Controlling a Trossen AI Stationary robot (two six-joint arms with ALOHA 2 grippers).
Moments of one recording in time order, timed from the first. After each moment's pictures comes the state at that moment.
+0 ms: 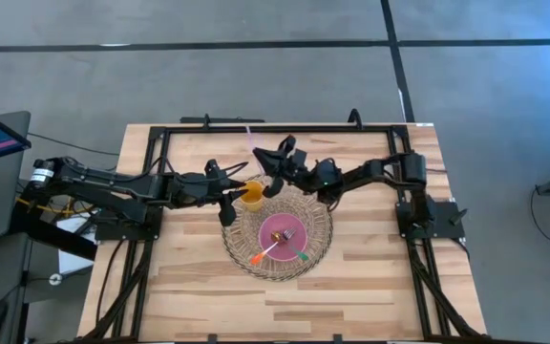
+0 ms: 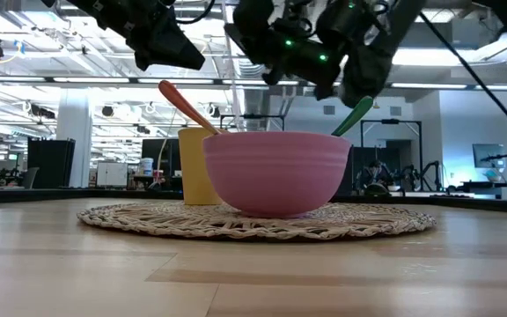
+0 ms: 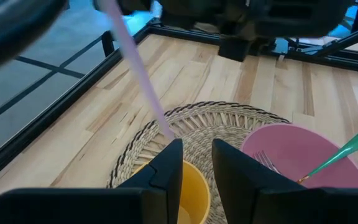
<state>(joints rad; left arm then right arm) -0.12 0.94 0.72 -0.08 -0.41 -0.15 -0.11 2.04 1.05 1.56 0.20 0.07</state>
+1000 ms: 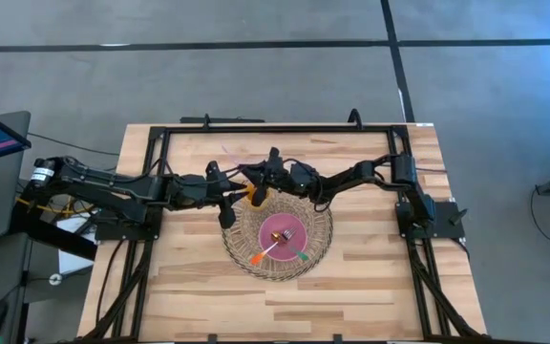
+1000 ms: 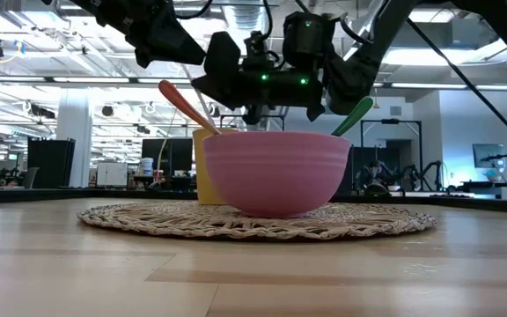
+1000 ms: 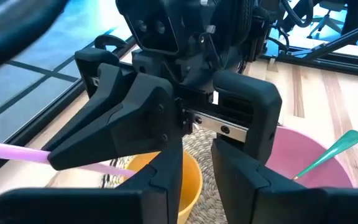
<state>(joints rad) -0.14 0.94 0.72 -0.06 -0.41 -0.15 -0.11 2.11 1.12 1.16 0.18 0.19</state>
